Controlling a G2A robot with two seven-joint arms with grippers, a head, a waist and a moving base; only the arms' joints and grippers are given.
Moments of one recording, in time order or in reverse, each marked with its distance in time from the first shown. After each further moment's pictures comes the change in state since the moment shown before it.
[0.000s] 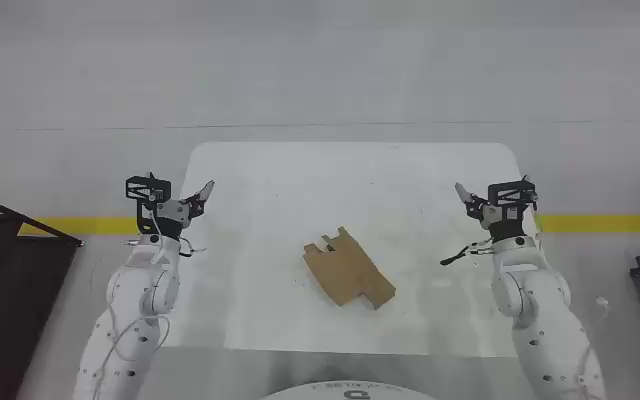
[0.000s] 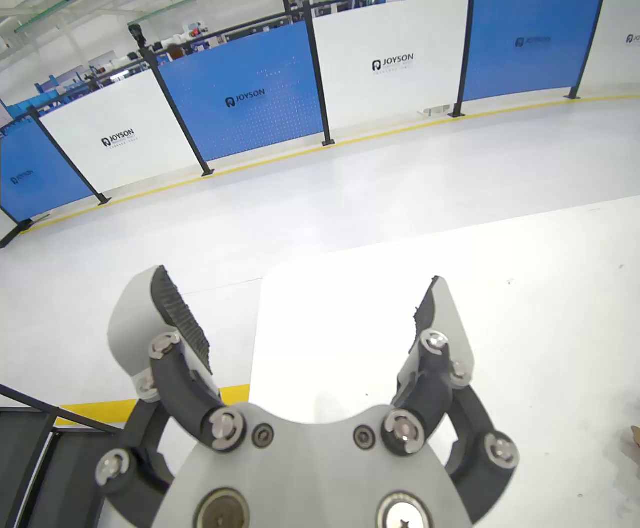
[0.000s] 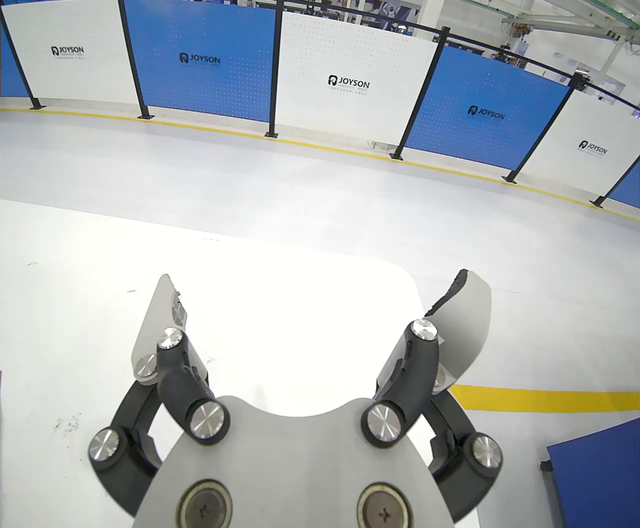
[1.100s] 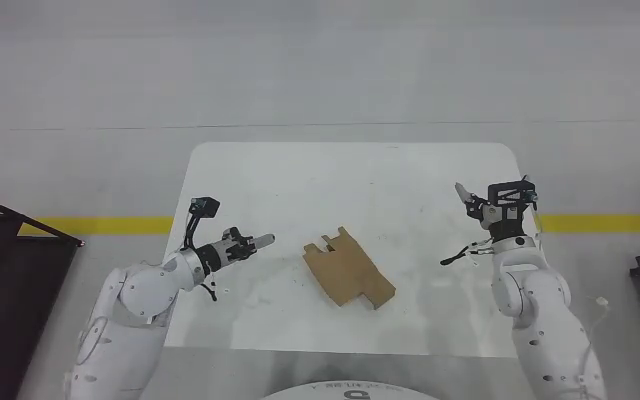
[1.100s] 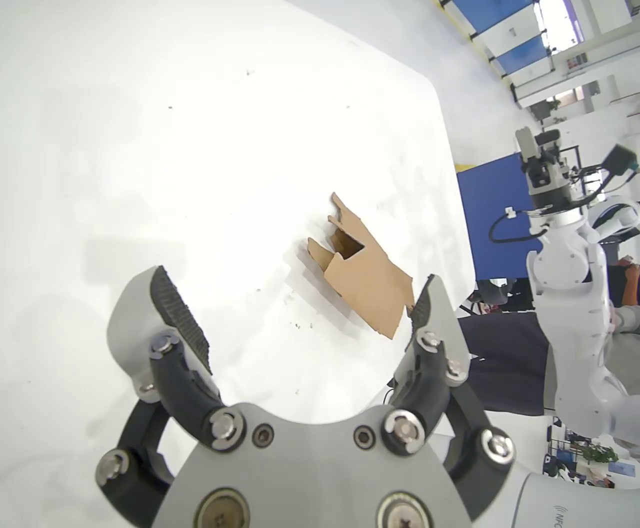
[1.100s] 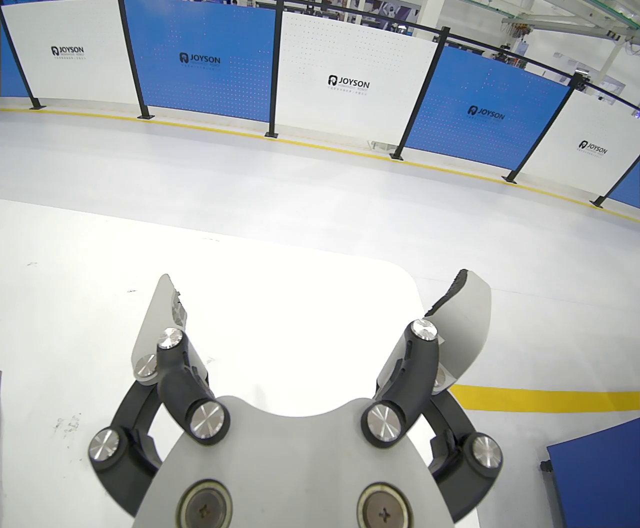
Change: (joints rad) left arm 0.017 0.006 0.002 -0.117 -0.910 -0.165 -0.885; right arm 0.000 0.000 0.000 0.000 0.000 0.000 0.000
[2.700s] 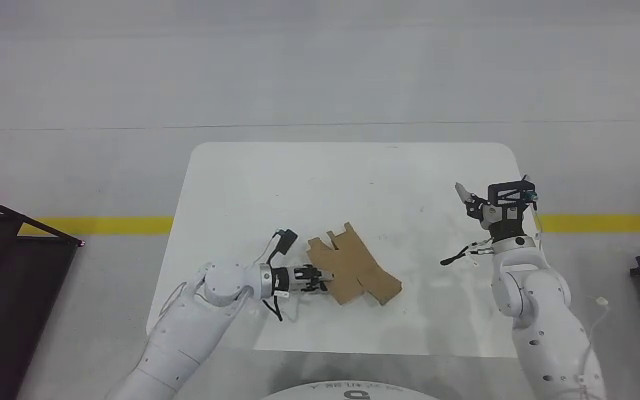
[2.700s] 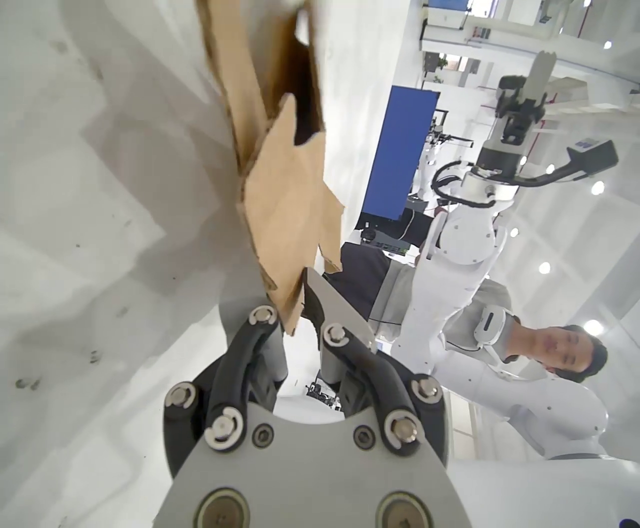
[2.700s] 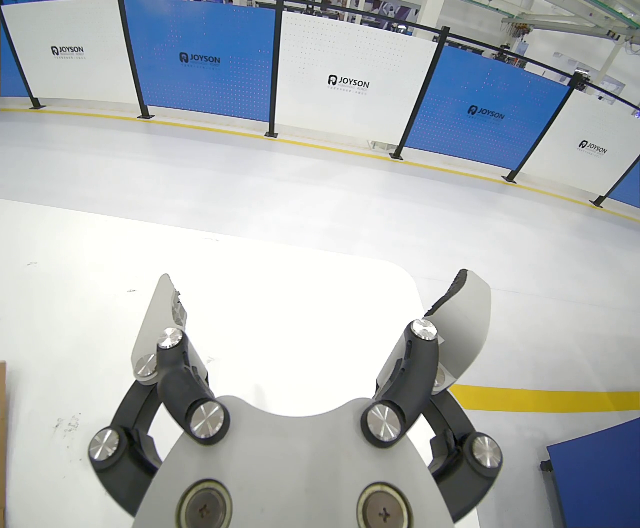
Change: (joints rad) left arm -0.272 -0.050 0.494 0.444 -0.519 0.137 -0.066; right arm 0.000 0.000 0.000 0.000 0.000 0.000 0.000
